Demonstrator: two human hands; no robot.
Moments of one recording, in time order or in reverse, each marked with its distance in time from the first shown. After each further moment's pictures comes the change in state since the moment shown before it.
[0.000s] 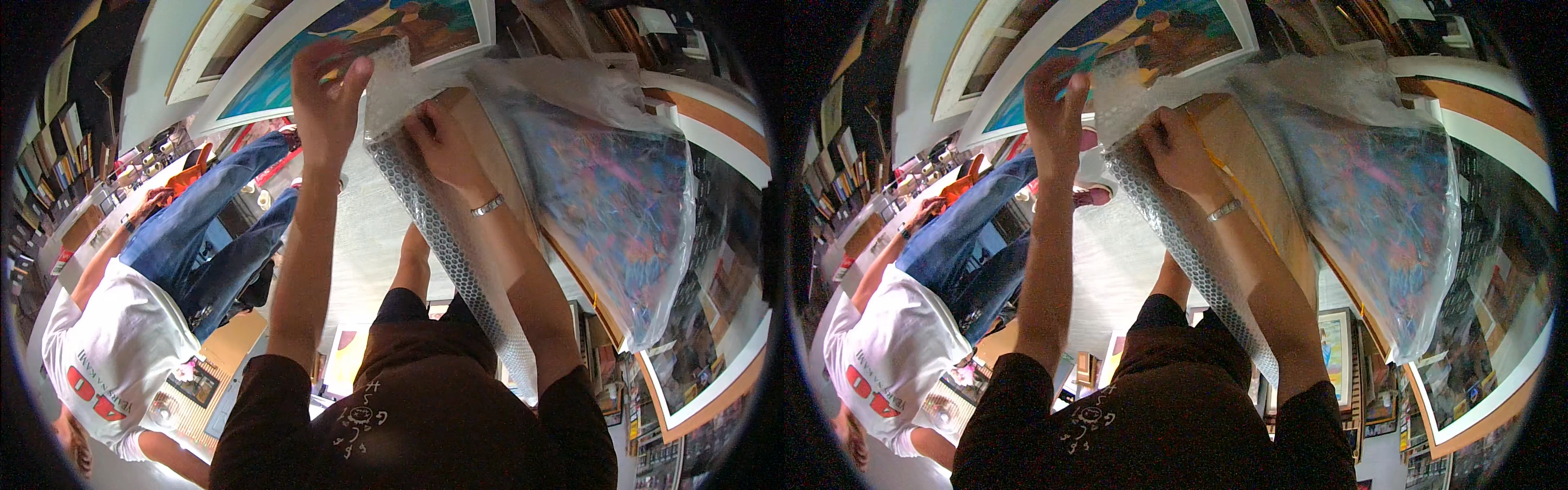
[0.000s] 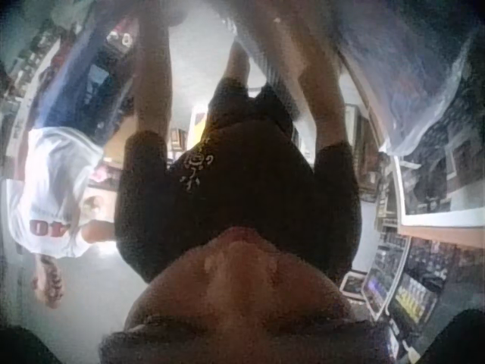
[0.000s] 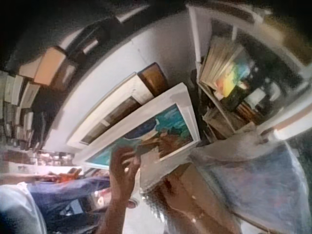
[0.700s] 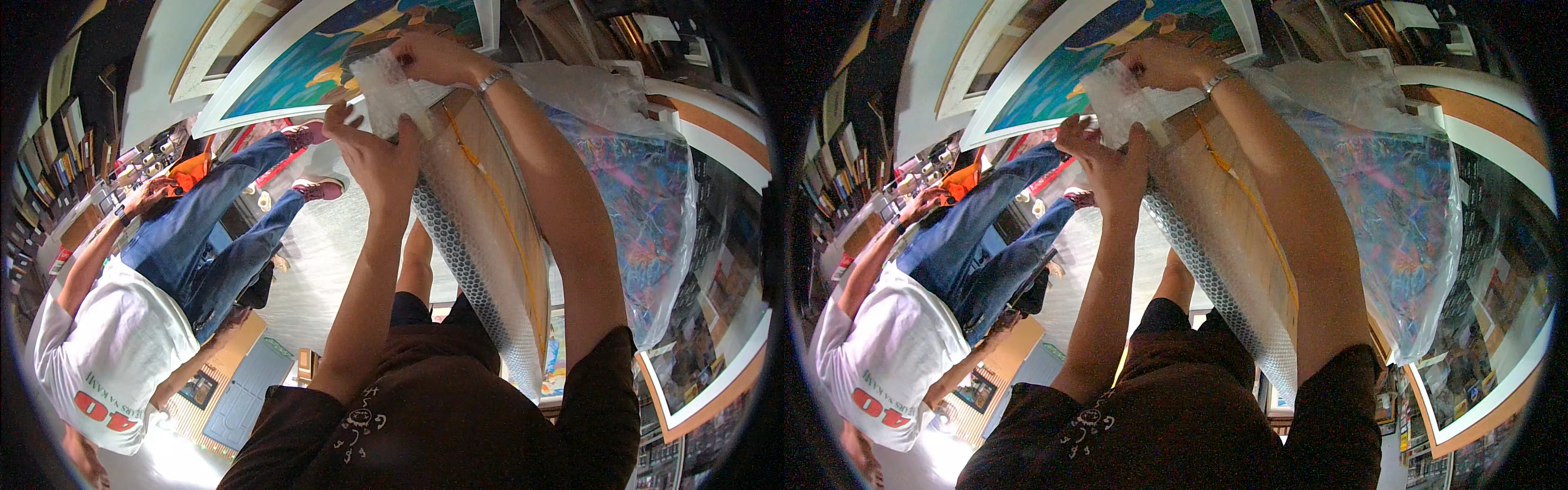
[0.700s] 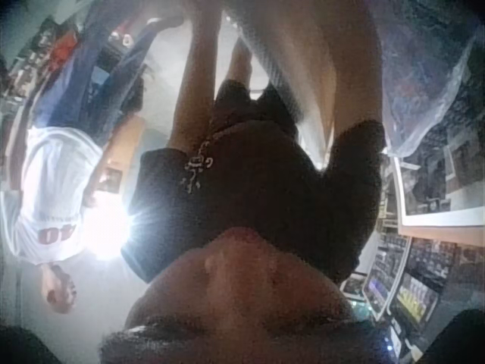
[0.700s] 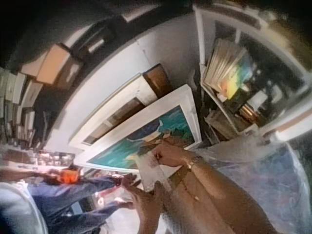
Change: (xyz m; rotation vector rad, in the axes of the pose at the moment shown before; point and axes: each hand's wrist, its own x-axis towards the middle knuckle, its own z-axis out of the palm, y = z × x) left_hand -0.072 -0.006 0.032 0.278 0.234 -0.066; right_hand 0.145 -0.033 -0.028 -0.519 -0.699 -0.248
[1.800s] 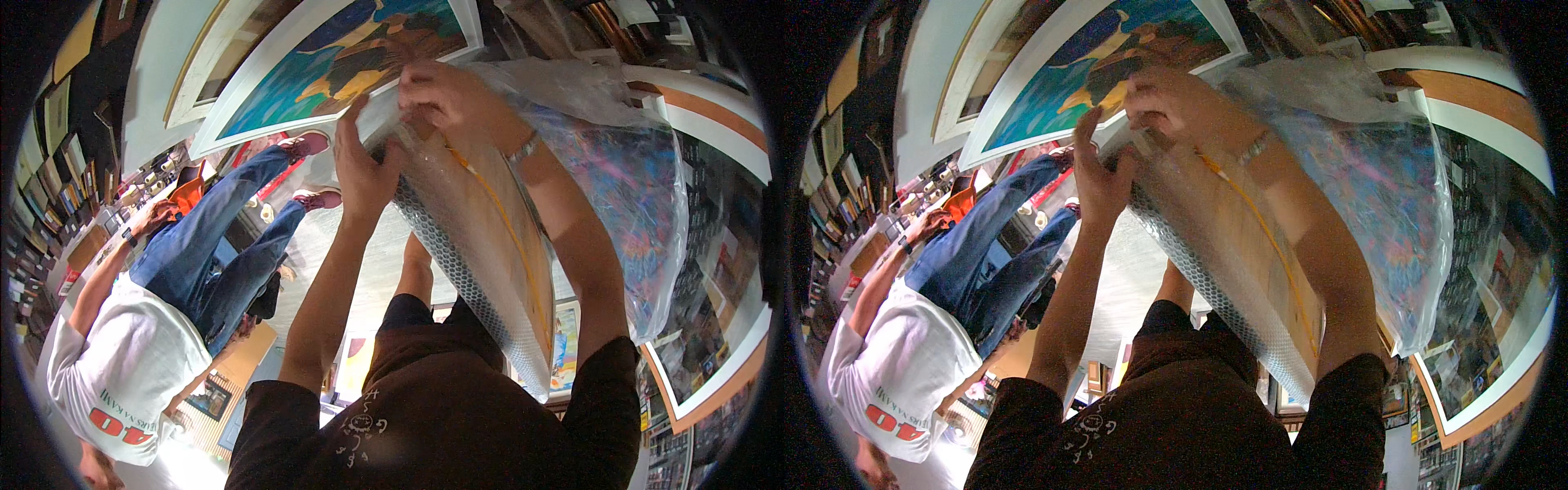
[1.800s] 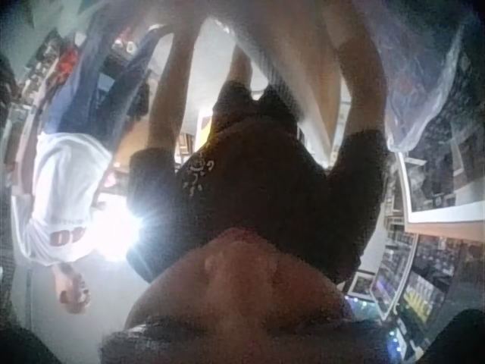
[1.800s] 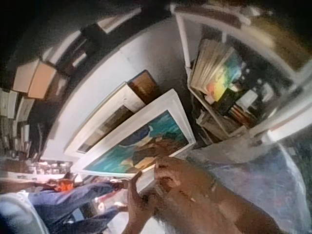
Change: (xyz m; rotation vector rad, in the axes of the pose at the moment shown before) left_hand 0.017 -0.003 -0.008 0.006 -0.380 0.275; right_hand -0.079 -0.008 0.000 -0.161 0.406 -0.360
